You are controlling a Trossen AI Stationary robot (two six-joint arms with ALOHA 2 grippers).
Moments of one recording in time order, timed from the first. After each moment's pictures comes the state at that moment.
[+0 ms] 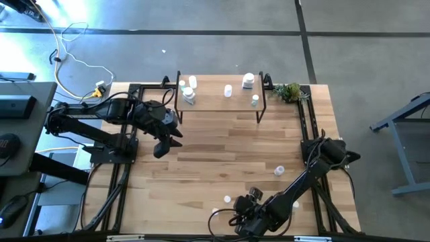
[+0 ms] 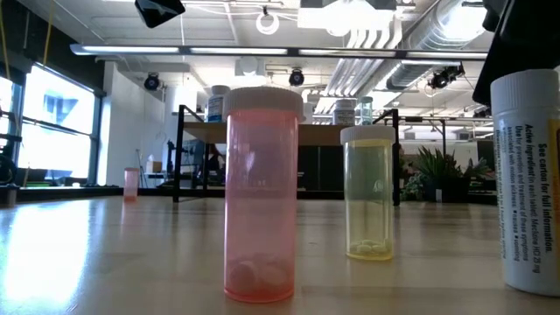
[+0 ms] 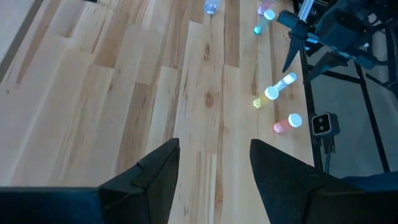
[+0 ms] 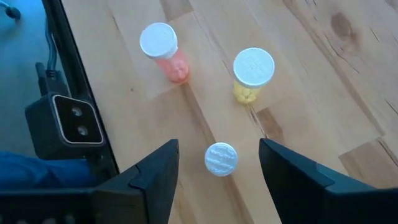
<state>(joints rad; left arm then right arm) 0.10 1.11 1.21 -0.89 0.14 -0.26 0.77 2.02 1.55 -0.72 0.43 1.14</state>
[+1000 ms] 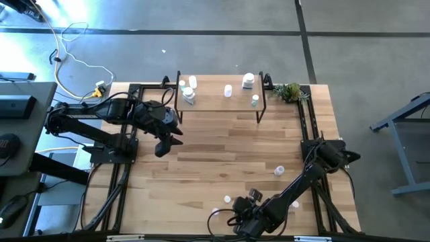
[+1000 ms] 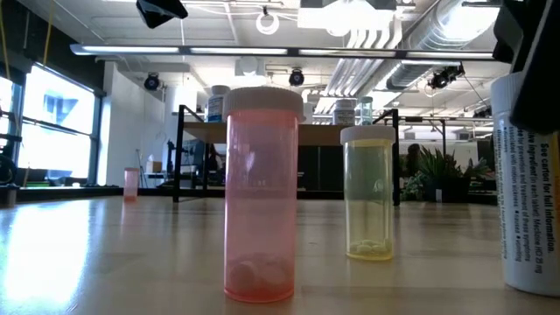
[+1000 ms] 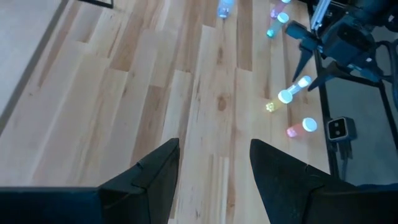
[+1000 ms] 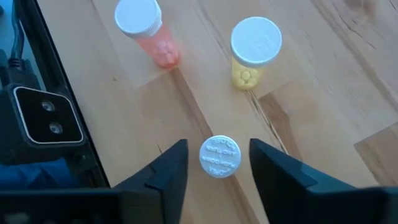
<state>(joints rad) 0.10 1.11 1.21 -0.89 0.08 -0.25 0.77 2.07 1.55 -0.71 0.41 1.20</state>
